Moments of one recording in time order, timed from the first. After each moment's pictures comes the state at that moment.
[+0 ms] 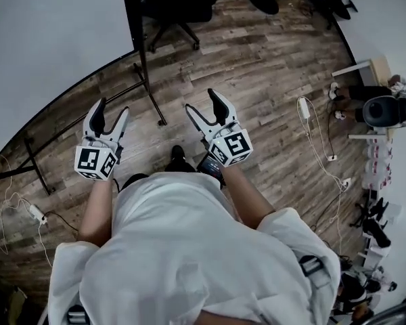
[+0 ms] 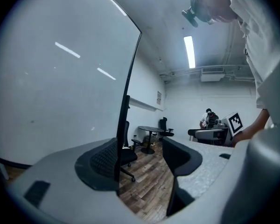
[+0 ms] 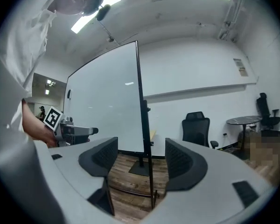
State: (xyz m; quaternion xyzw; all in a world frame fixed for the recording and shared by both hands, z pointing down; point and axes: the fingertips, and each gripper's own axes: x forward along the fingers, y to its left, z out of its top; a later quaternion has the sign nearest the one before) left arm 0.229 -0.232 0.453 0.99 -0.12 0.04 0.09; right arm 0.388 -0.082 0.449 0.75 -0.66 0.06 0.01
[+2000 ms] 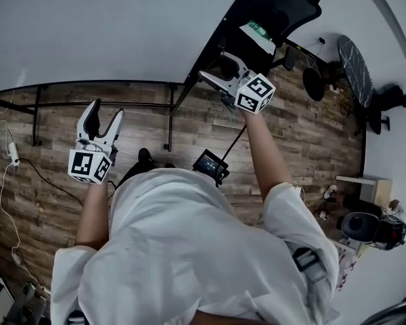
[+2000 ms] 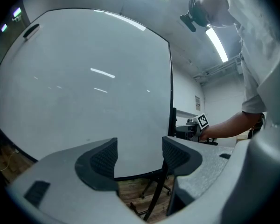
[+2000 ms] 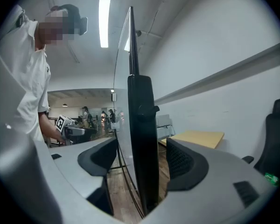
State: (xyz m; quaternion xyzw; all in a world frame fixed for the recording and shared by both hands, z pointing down) left arm 0.151 -0.342 0.468 0.92 -0.37 -0.03 0.08; right arm 0.419 -0.395 0.445 0.37 -0.92 0.05 0.04
